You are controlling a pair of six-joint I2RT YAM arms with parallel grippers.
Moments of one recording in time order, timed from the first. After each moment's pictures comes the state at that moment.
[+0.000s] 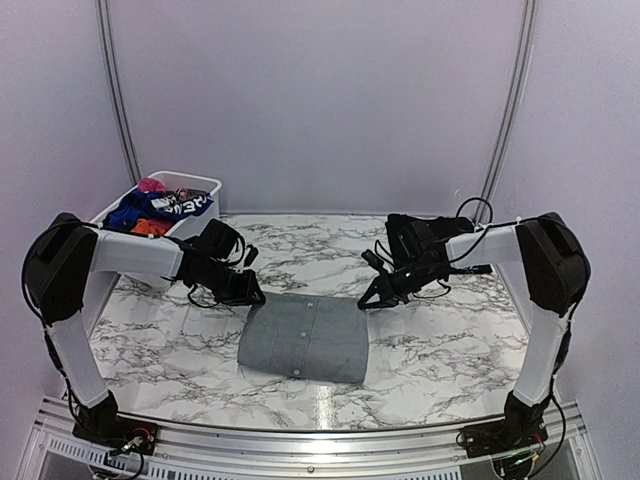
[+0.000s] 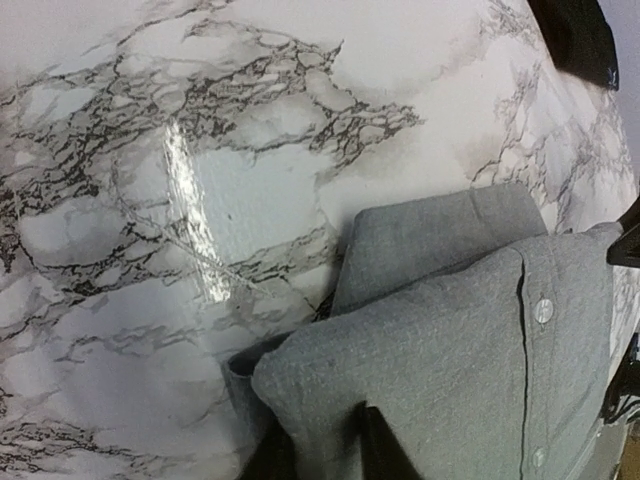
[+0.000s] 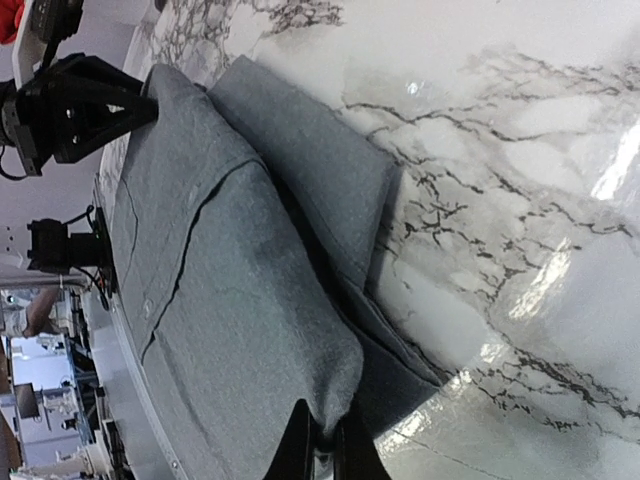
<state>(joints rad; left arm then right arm) -0.57 1.82 1.09 -0.27 0.31 -0.44 0.44 1.92 1.17 -0.36 -0.82 0.19</state>
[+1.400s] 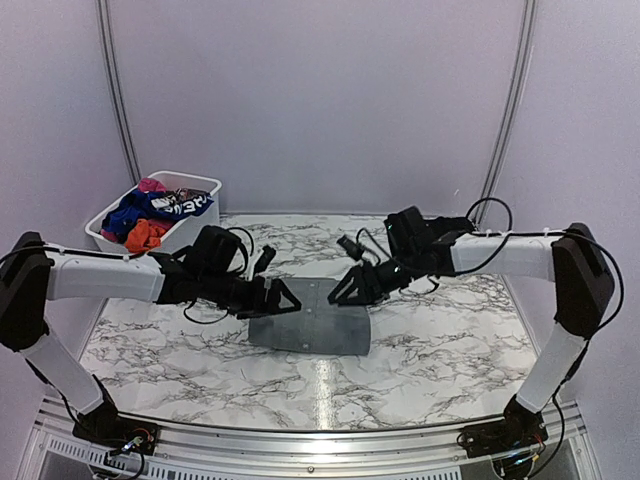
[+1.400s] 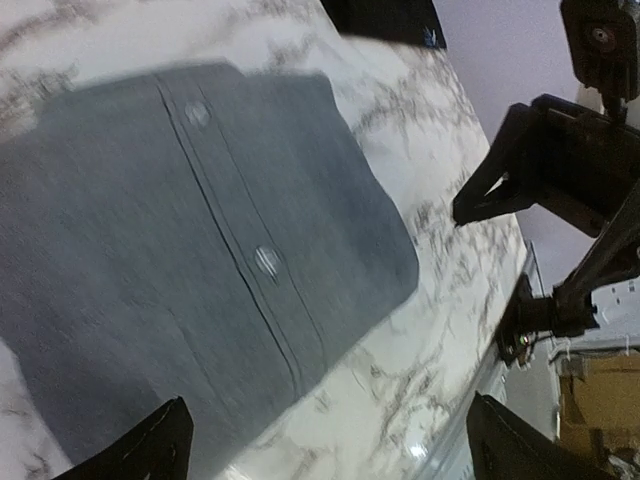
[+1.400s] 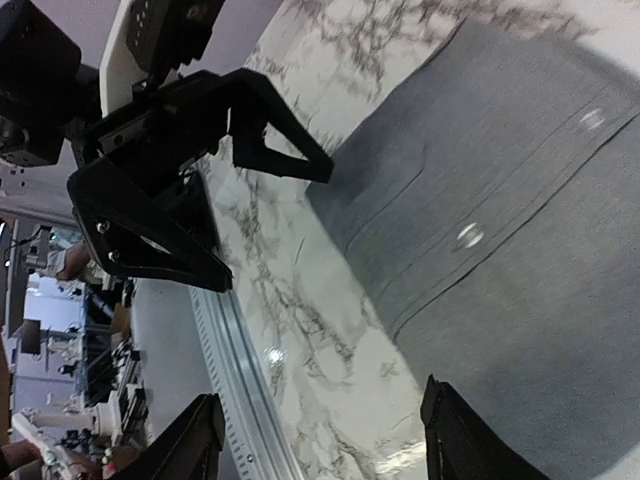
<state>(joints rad) -0.71 1.58 0.96 -0.09 0.43 -0.57 0.58 1.71 1.19 -0.31 -0.86 0.29</state>
